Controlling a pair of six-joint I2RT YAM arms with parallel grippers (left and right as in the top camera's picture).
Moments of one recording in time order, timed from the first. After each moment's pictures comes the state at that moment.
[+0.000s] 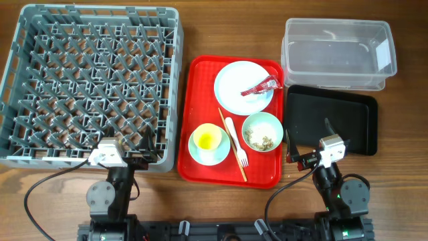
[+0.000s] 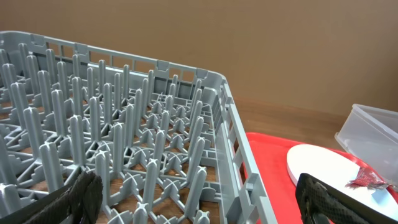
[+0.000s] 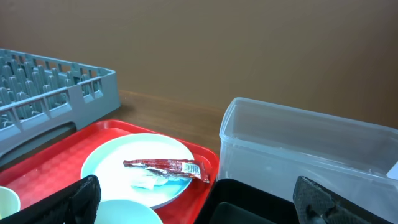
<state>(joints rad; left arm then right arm) 0.00 0.01 0.01 -0.06 0.07 -0.22 0.11 0.02 0.01 0.01 -0.15 -0.10</state>
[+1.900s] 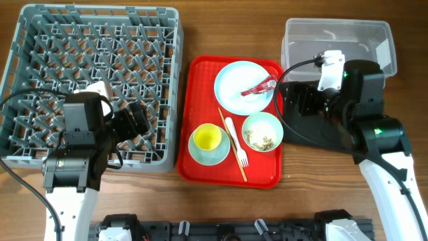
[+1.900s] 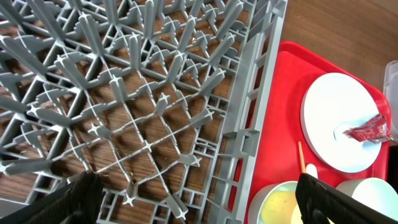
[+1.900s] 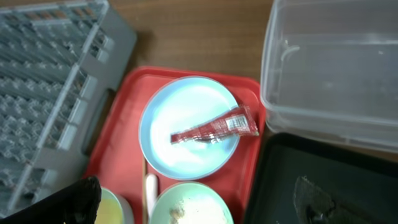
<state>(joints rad) 0.00 0.96 0.94 -0.85 0.07 -0.36 0.11 1.13 1.05 -0.65 -0.26 0.16</state>
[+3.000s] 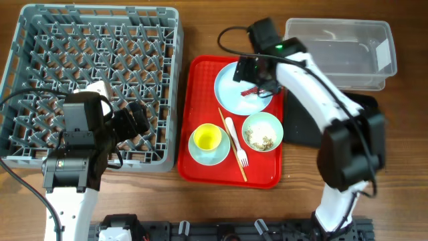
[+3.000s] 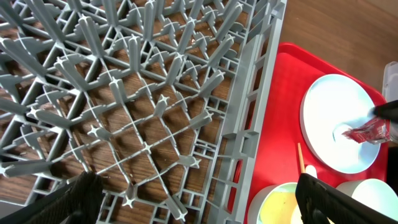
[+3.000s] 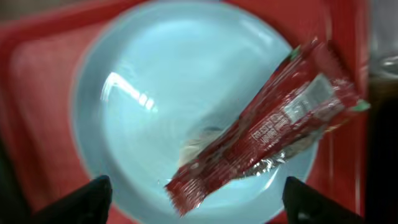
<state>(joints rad) 0.00 0.96 0.94 -0.84 0.07 -0.36 0.38 2.02 1.60 -0.89 -0.01 0.66</state>
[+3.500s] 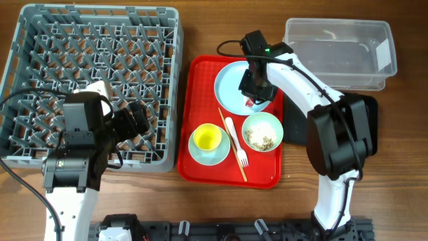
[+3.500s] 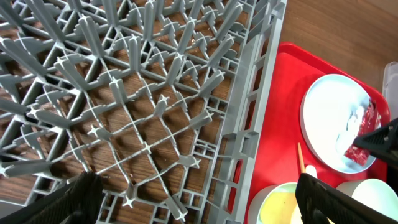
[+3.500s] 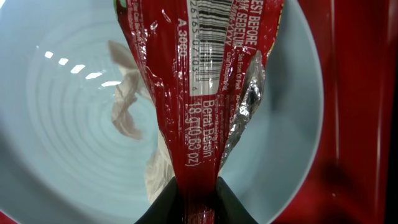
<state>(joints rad) 0.00 0.96 0.94 -0.84 0.07 -0.36 0.38 2.11 1.60 -0.97 0.00 0.76</state>
